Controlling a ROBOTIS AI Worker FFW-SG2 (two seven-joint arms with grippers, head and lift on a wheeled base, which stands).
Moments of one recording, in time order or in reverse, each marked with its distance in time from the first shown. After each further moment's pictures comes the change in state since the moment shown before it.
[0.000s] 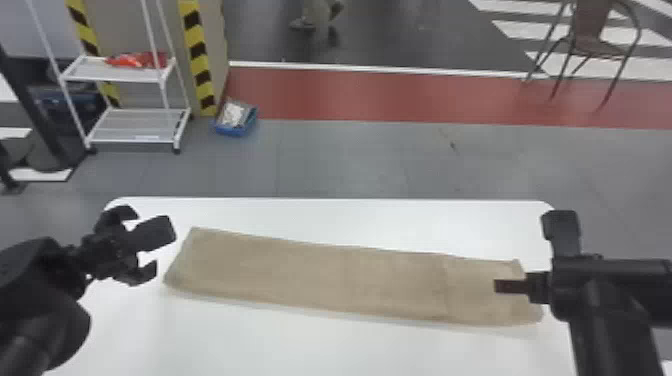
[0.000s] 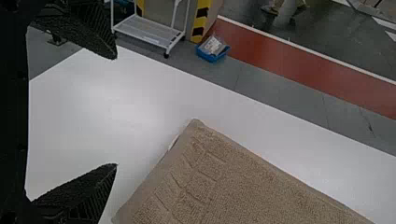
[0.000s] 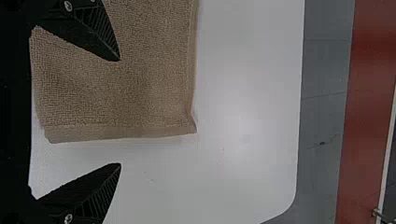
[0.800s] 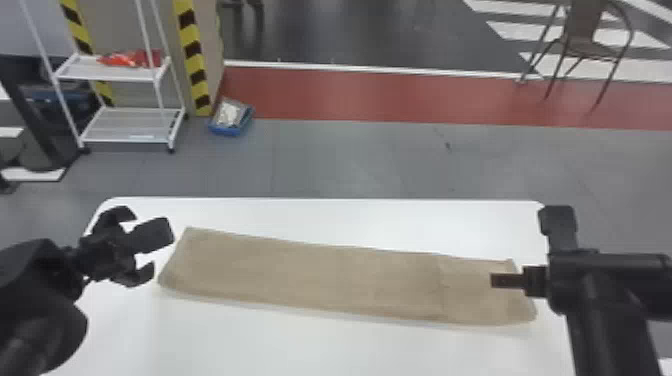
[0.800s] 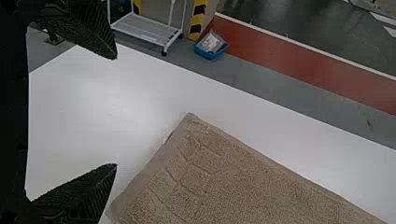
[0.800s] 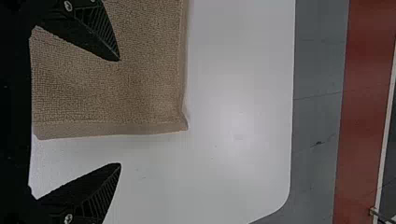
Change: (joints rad) left arm 0.000 -0.007 -0.004 0.000 -0.009 -0.001 -0.001; right arm -0.021 -0.017 -0.006 0.022 -0.021 -0.010 -0.002
